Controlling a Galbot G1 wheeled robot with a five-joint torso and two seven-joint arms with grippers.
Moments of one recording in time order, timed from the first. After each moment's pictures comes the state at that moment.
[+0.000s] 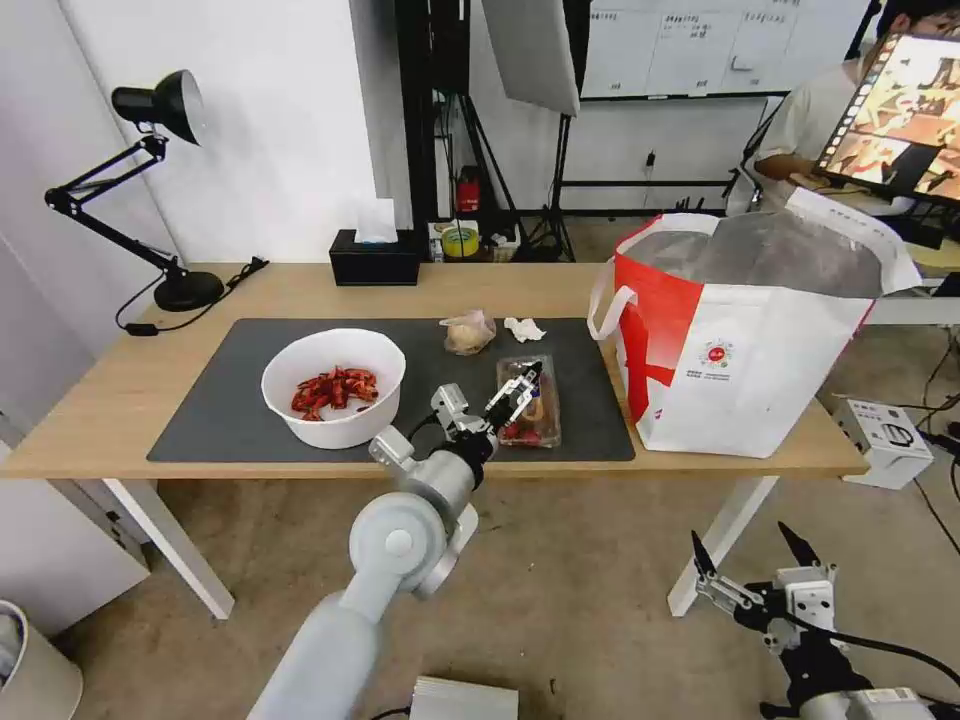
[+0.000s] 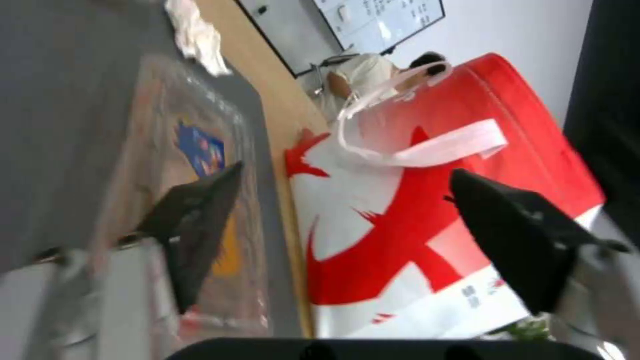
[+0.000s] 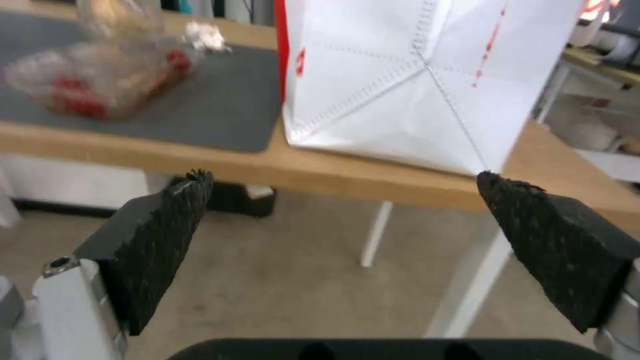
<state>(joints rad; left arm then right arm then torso) 0.97 -1.33 -0.05 -1.95 -1.30 0.19 -0.35 -2.00 1.22 0.73 2.33 0.28 0.00 0.09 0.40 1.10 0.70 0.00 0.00</state>
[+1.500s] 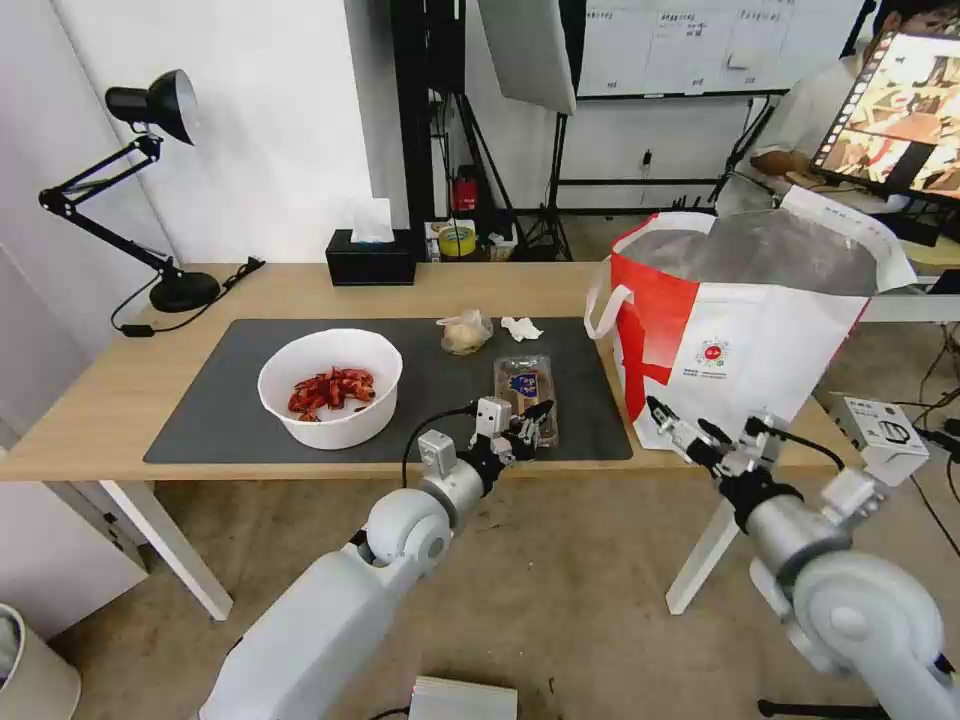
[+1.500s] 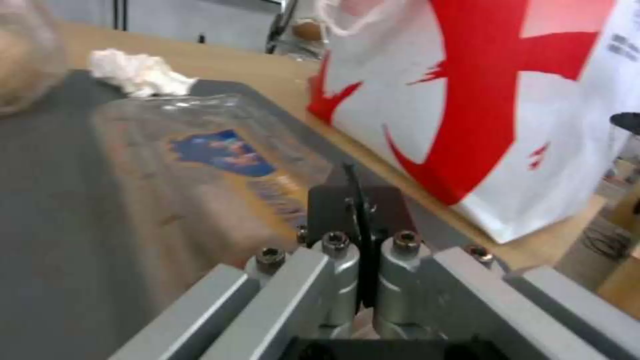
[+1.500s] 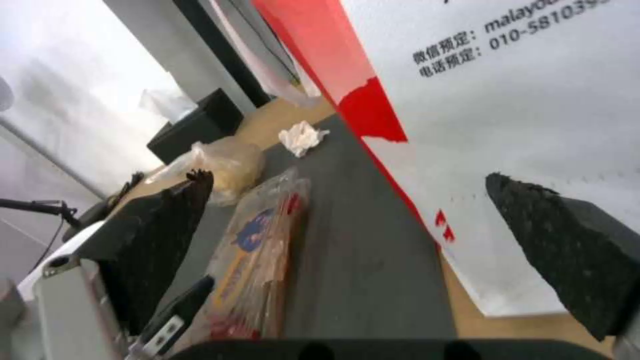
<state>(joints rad) 0.86 -1.22 0.11 -1.69 -0.67 0.13 0.04 -1.34 0.89 0.54 2.17 1.27 -0.24 0.34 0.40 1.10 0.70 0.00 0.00</state>
